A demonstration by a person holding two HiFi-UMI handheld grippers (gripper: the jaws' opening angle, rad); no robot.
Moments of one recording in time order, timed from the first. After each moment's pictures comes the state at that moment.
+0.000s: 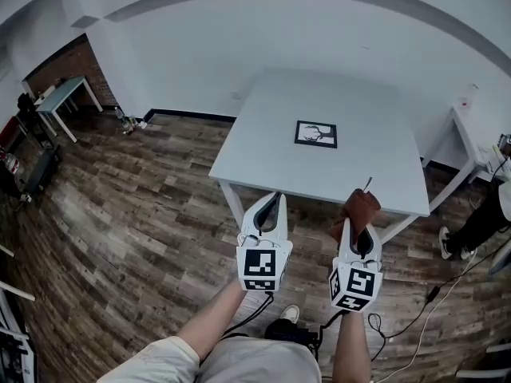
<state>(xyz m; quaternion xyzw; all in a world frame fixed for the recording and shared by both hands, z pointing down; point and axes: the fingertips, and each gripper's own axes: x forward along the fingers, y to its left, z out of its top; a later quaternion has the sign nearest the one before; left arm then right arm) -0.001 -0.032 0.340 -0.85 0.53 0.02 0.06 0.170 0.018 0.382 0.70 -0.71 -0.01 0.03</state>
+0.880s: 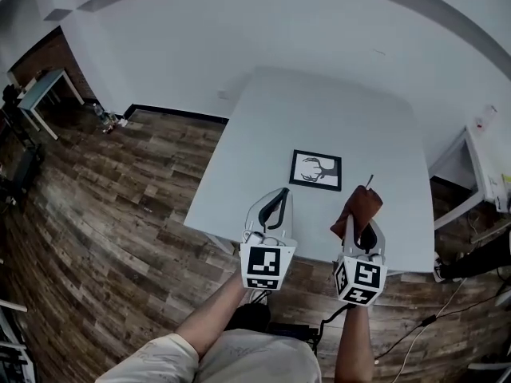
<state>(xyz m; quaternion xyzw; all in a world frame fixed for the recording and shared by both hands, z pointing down) 0.044 -0.302 0.361 -0.86 0.51 0.02 0.04 0.215 -0.258 0.409 0.70 -0.71 0.02 0.08</state>
